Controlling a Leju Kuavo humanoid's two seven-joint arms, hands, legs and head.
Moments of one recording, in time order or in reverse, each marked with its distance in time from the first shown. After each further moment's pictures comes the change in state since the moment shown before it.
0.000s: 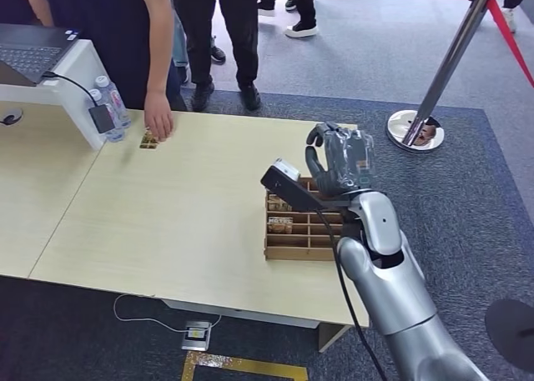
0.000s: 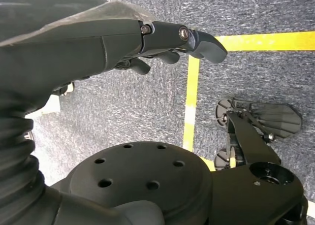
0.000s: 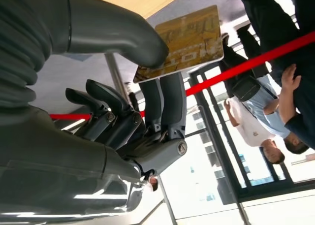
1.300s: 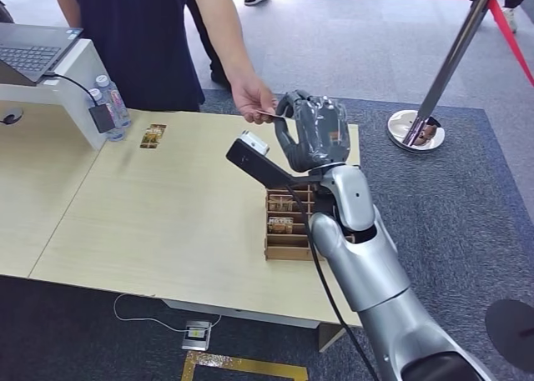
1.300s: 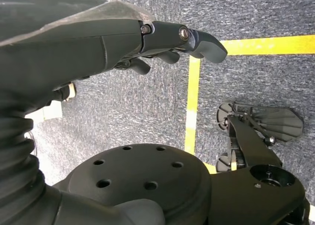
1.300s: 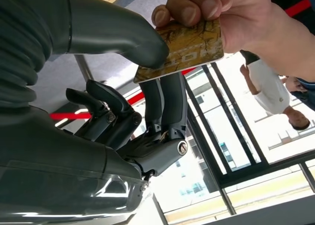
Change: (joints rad) left arm -0.007 -0.007 -0.002 0.000 -0.029 0.002 0.020; right arm -0.120 0.122 0.014 0.118 0.010 -0.053 -0.020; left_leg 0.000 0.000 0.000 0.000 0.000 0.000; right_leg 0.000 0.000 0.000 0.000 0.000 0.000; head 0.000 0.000
